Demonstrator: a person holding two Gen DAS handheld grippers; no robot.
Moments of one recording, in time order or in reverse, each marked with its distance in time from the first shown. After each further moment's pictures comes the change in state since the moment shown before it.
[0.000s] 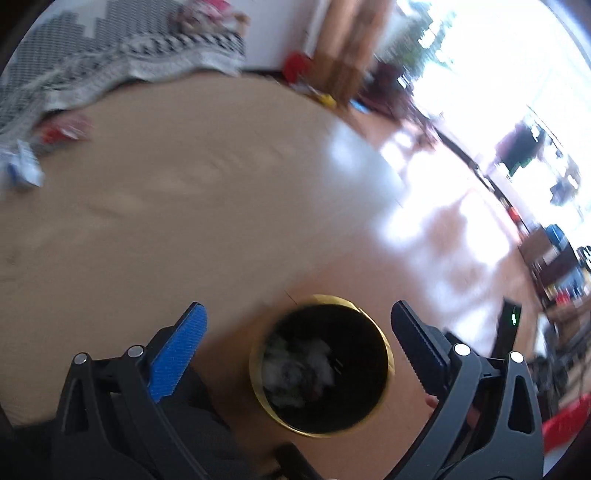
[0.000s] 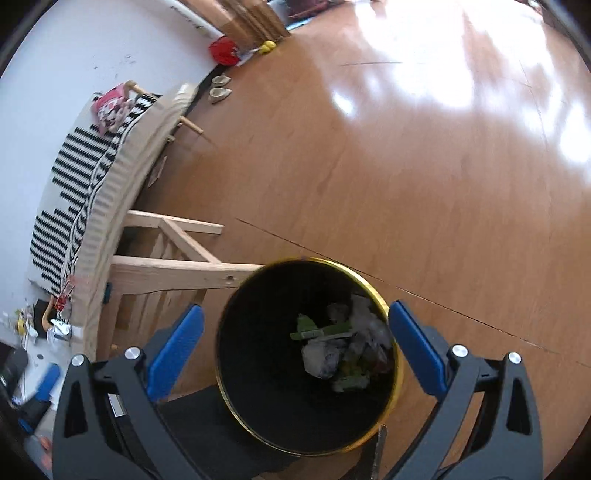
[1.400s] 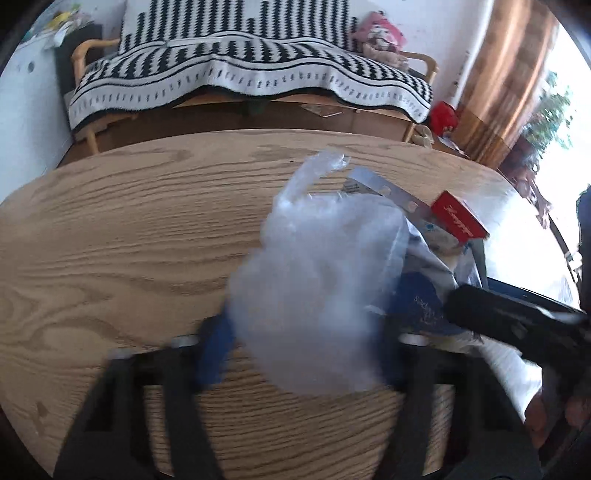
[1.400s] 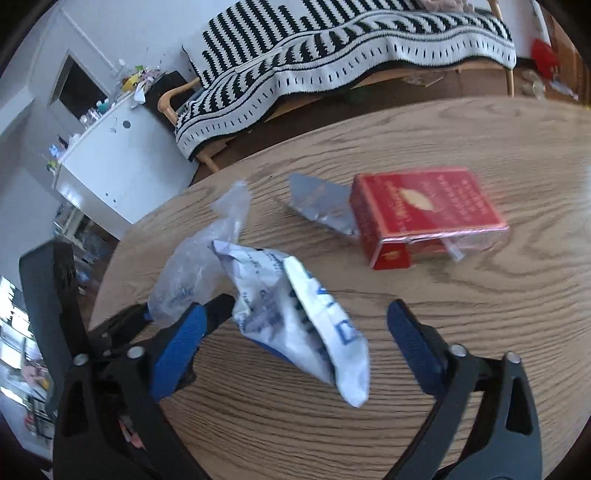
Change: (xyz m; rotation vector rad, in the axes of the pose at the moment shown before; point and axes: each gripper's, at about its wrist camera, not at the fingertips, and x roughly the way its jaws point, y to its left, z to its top) left arm -0.007 0.416 0.104 -0.250 -0.048 0.306; right arm 0.190 0.586 -0.133 -0.860 0.364 0.399
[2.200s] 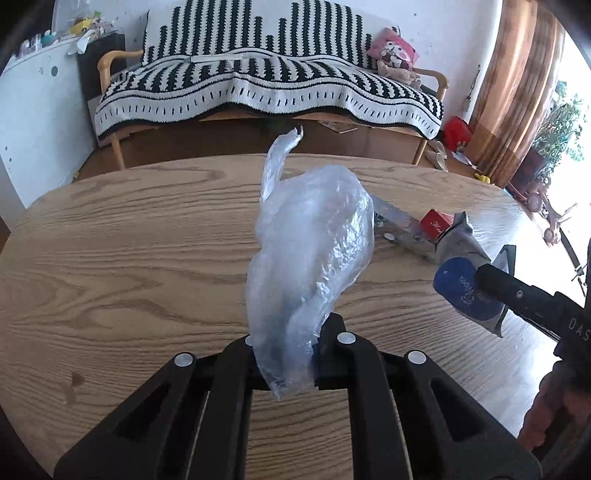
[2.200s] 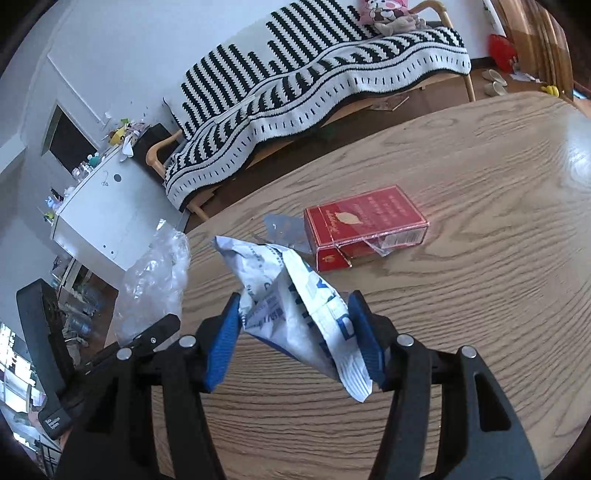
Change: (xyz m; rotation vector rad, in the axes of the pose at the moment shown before) left arm -0.048 -0.002 -0.006 -0.042 -0.050 0.070; right arm -0.056 -0.023 -0.023 0.110 -0.180 -0.032
